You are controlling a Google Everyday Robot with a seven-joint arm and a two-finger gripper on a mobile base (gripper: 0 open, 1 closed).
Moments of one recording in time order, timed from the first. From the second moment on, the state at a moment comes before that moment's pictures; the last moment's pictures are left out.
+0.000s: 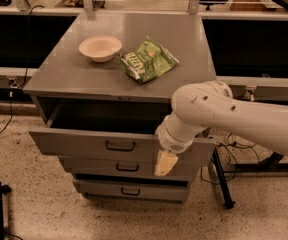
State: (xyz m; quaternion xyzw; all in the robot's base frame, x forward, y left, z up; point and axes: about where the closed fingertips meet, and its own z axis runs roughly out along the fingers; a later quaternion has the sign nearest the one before) arm 0.509 -0.053 0.676 -0.69 0.70 0.05 0.17
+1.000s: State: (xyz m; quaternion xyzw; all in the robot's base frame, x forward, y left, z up) arm 0.500 -0.035 0.684 -0.71 0.69 0.08 0.15
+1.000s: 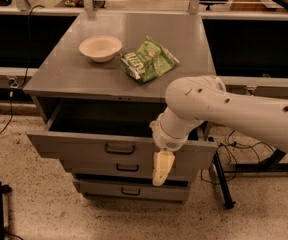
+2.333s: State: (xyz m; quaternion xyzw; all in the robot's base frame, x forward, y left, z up) arm 0.491 -0.041 0.657 -0.70 0.70 0.12 0.05
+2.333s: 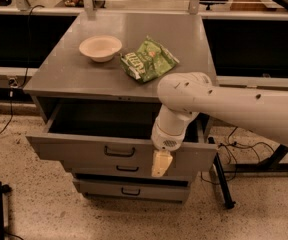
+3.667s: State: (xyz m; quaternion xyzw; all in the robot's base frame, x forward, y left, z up) arm 0.433 -0.023 0.727 -0.78 0.60 0.18 0.09
